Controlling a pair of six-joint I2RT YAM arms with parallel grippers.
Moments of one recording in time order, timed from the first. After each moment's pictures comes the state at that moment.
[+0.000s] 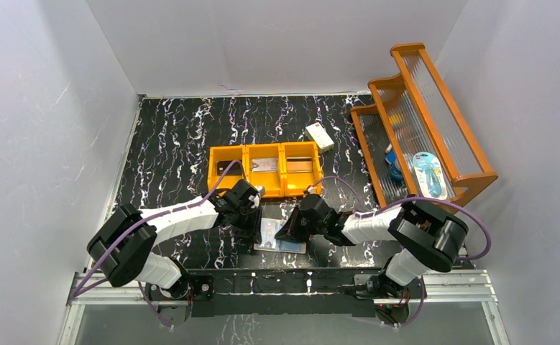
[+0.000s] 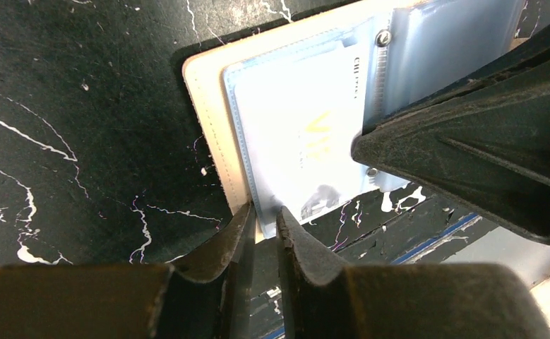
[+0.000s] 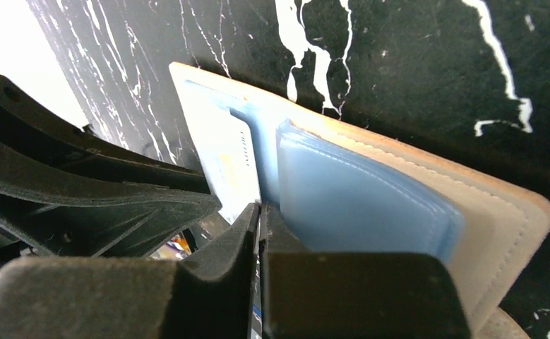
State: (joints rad) left arm -0.80 1.41 0.67 -0.43 0.25 -0.60; right arm 0.99 1.53 0.48 0.32 -0.17 1.30
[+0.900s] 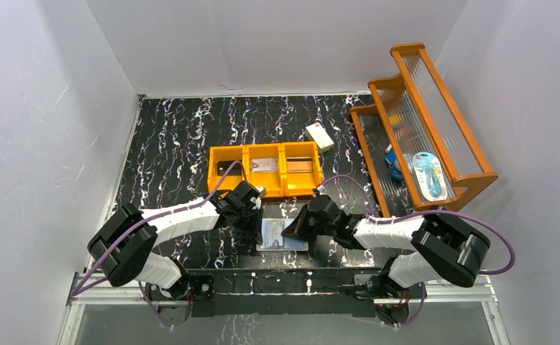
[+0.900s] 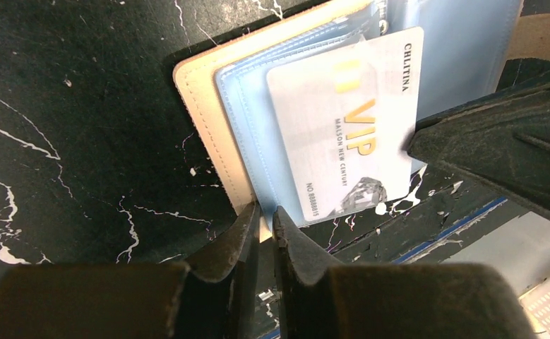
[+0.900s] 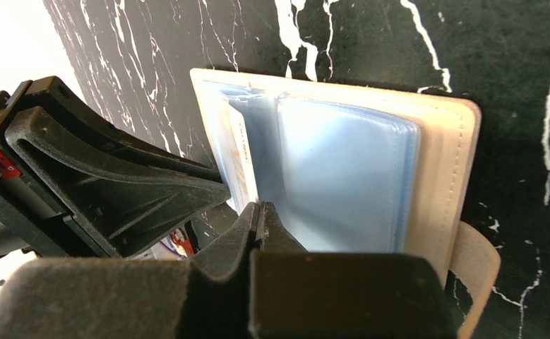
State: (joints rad) left arm -0.82 1.41 0.67 -0.42 0.23 -0.63; right arm 0.97 1.37 0.41 0.27 -0.11 1.29
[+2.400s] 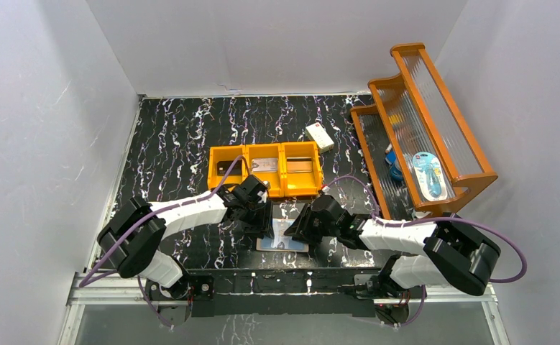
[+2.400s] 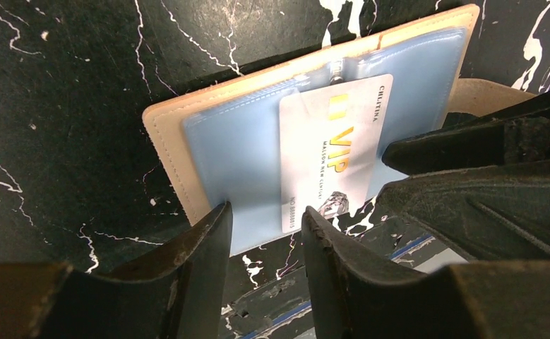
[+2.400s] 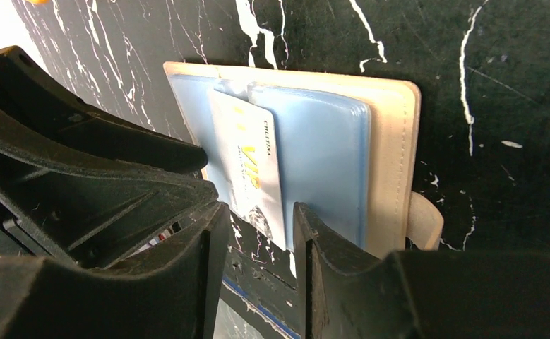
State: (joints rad) left arm -0.83 1.49 0.77 -0.44 0.23 -0.72; right arm 0.96 1.28 0.41 0.12 -0.09 1.29
